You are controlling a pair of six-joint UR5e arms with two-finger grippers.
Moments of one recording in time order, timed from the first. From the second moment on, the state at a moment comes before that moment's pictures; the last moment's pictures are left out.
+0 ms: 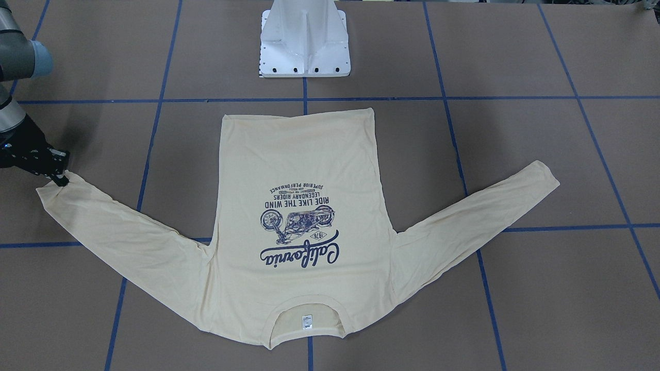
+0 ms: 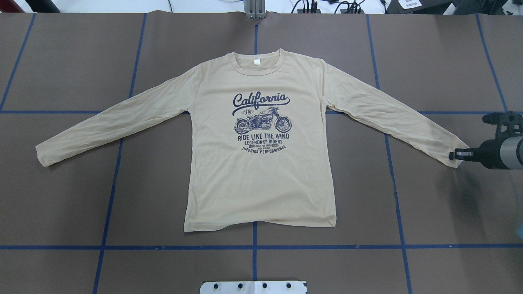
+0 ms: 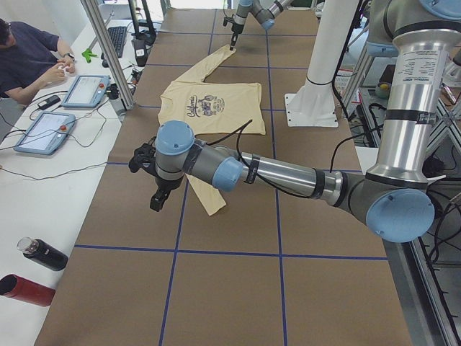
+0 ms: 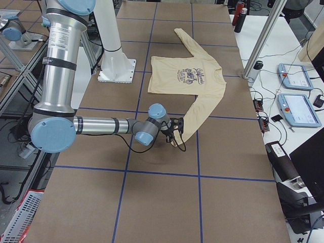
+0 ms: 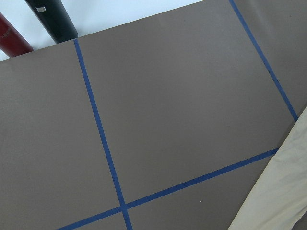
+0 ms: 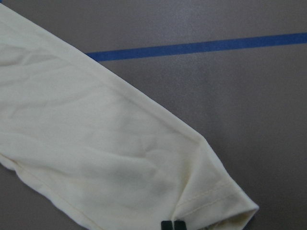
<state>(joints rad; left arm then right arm) -1.58 -1.67 -1.68 -1.81 -2.41 0.02 0.84 -1.75 1.60 -0.56 1.92 1.08</state>
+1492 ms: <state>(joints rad) -1.58 -1.67 -1.68 -1.81 -2.41 0.01 0.89 -1.13 1.89 -1.48 1.96 1.06</state>
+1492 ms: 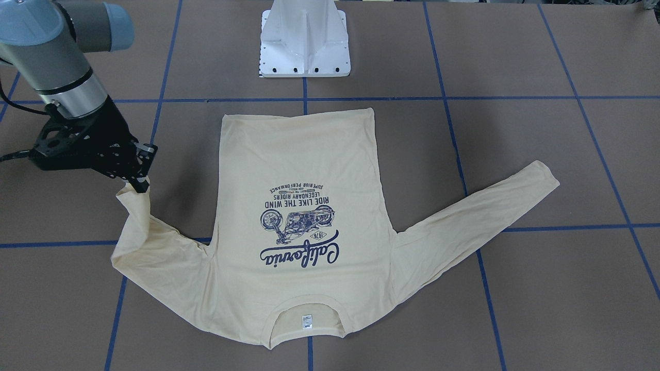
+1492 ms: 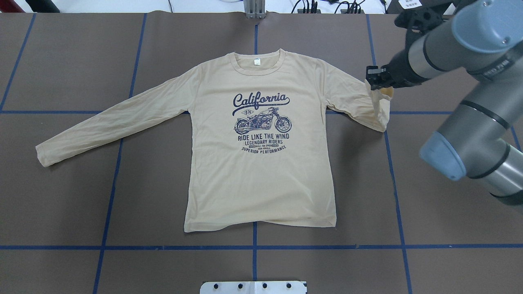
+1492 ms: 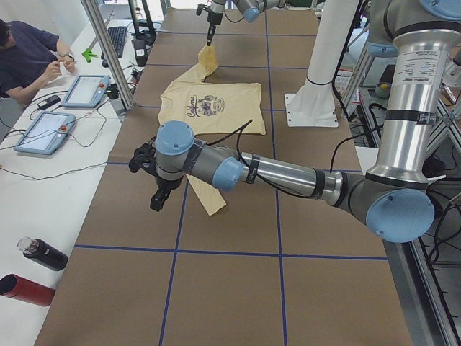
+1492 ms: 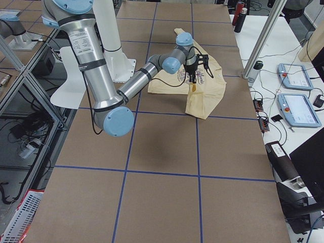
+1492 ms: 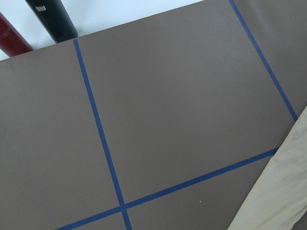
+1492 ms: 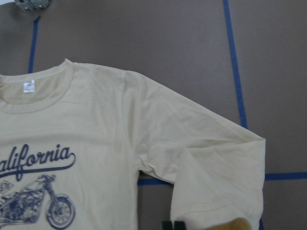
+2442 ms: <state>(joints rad) -1.58 -1.67 -1.68 -1.81 -2.41 0.01 0.70 -0.44 1.22 -1.44 1.66 1.14</state>
